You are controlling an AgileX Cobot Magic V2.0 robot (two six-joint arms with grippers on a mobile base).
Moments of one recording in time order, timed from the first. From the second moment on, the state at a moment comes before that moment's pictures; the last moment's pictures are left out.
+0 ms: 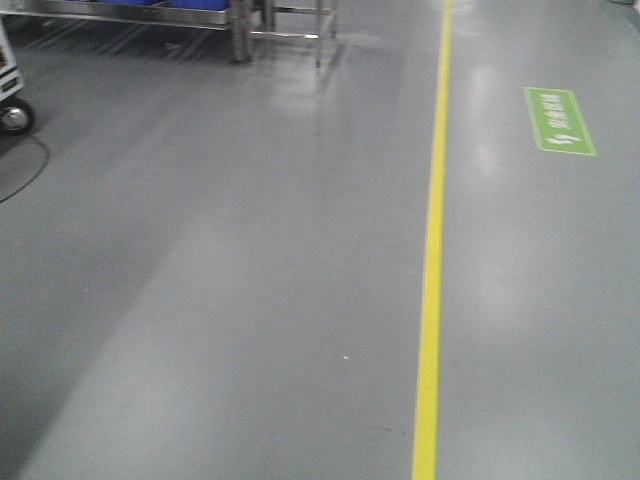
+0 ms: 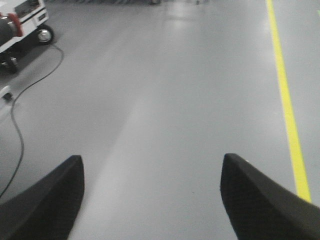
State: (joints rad) left arm -0.03 0.31 -0.58 0.13 0.78 -0.08; right arm -0.01 0.19 -0.42 0.01 0.64 0.01
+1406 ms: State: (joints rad) left arm -0.03 0.31 -0.58 0.13 0.78 -0.08; right arm -0.02 0.19 -0.42 0.01 0.64 0.01
